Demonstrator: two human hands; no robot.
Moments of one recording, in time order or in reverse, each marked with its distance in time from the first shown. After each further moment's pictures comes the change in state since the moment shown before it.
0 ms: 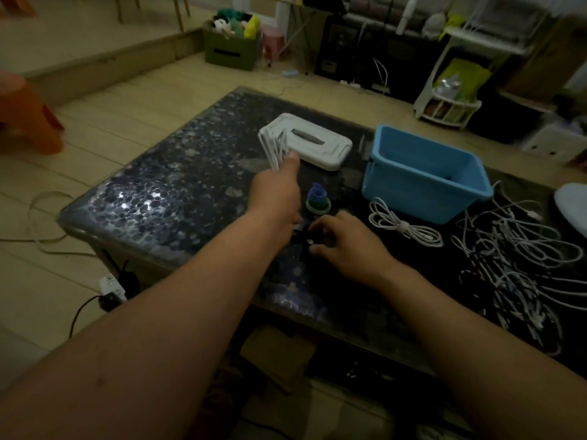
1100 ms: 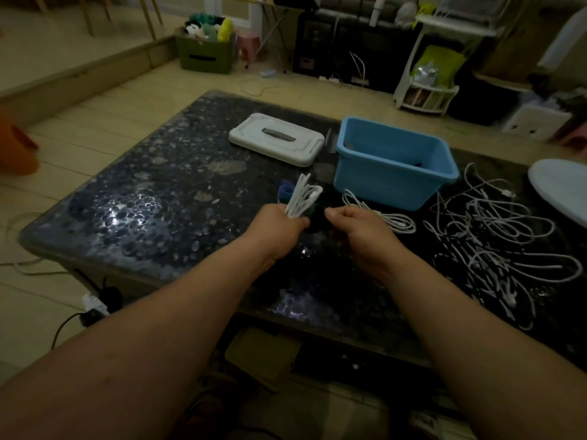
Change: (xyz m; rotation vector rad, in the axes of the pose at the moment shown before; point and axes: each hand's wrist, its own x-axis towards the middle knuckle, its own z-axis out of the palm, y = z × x) left_hand -0.009 -0.058 0.027 0.535 -0.244 0.116; right_hand -0.025 0.028 -0.028 1.096 0.152 0.430
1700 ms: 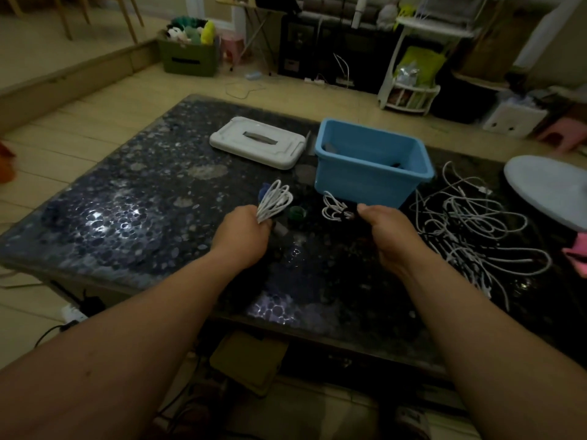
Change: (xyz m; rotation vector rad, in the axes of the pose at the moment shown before) left_hand 0.018 -0.016 -0.015 0.599 0.149 0.129; right_hand 0.000 -0.004 -0.059 0.085 0.272 0.020
